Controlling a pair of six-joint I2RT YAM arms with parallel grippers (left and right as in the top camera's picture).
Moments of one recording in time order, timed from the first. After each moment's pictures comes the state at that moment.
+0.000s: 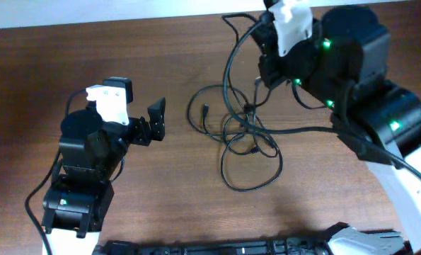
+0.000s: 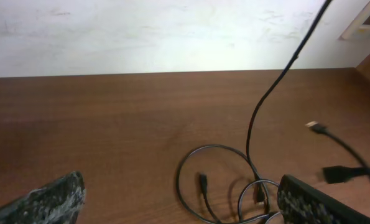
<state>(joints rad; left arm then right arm) -0.19 0.92 0.99 -0.47 0.13 -0.12 0.47 1.36 1.80 -0.76 -0.06 -0.12</state>
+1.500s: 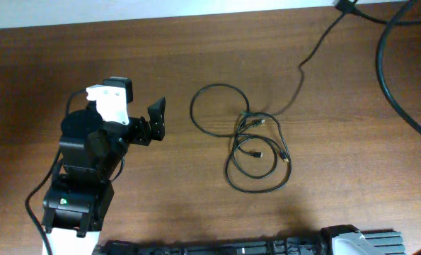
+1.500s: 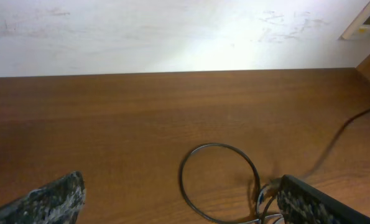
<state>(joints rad) -0.19 0.92 0.99 -0.47 0.13 -0.12 0.05 1.21 1.98 -0.40 0.24 -0.10</state>
